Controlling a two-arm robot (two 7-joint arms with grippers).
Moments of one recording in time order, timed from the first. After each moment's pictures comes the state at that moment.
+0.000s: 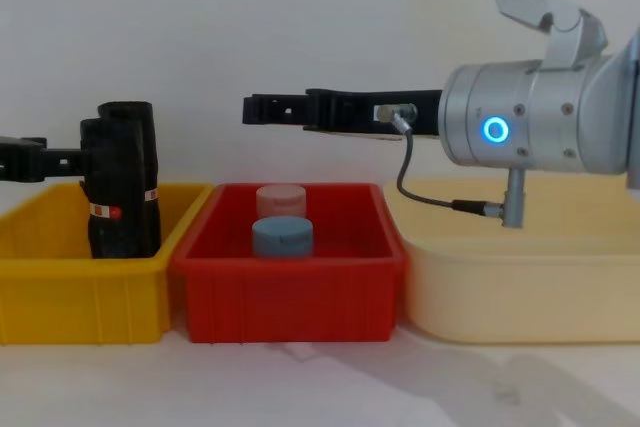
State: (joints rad) left arm -0.34 0.55 0.22 -1.48 -0.53 0.22 -0.43; right arm 0.49 0.15 -0.48 -1.46 0.49 0.39 0.32
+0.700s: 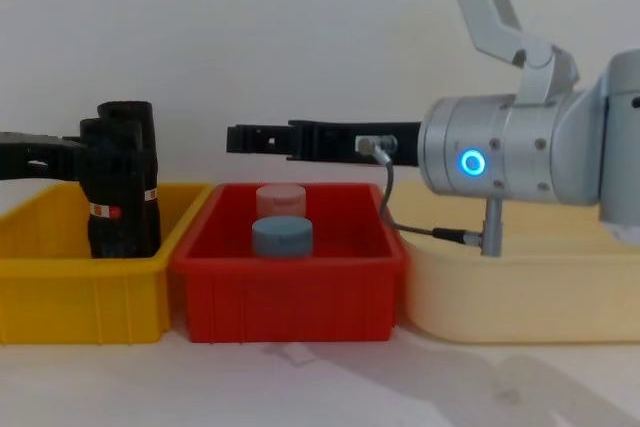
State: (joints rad) left arm -0.47 0.50 0.31 -1.35 -0.48 0.19 -0.44; right arm 0.52 0.14 -0.51 -1.38 0.50 0.35 0.34
